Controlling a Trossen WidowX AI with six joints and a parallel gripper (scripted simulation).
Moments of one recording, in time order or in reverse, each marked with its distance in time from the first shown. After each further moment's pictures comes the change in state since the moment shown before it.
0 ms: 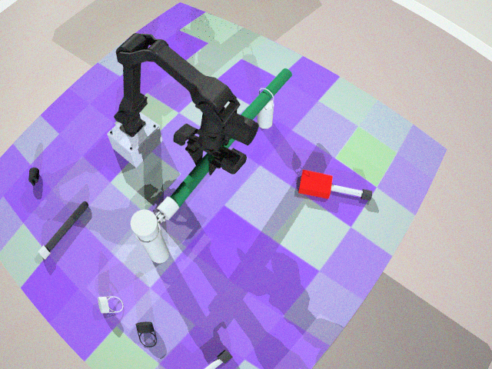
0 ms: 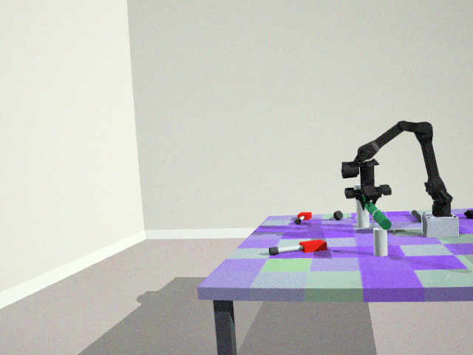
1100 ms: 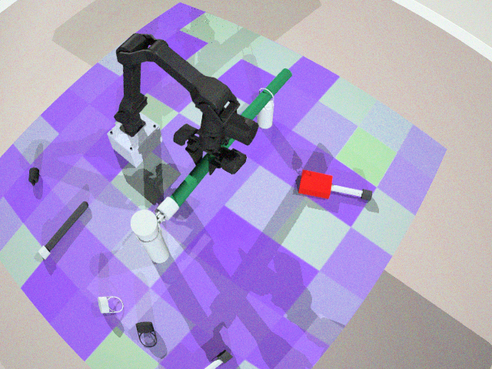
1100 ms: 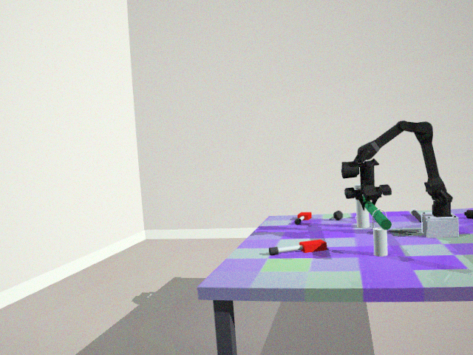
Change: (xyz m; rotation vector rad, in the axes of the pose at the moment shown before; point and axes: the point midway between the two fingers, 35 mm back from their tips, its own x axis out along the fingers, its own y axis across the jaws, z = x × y) arm 0.000 0.000 0.000 0.000 -0.002 0.000
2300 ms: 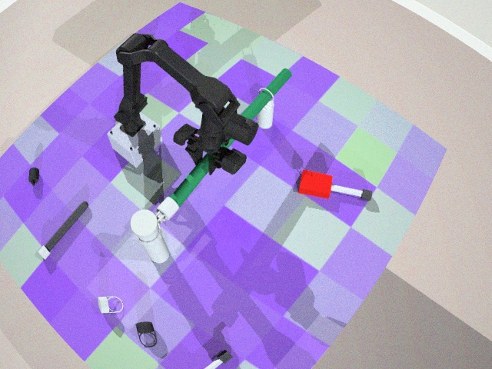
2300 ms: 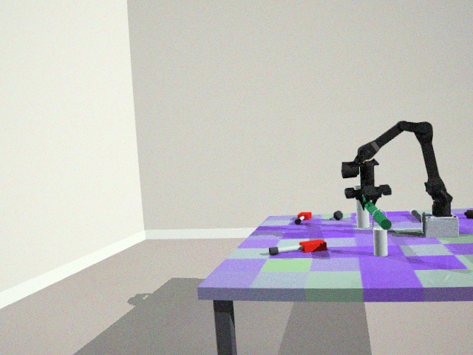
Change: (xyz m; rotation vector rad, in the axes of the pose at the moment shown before) arm 0.000 0.000 0.000 0.000 -0.001 0.000
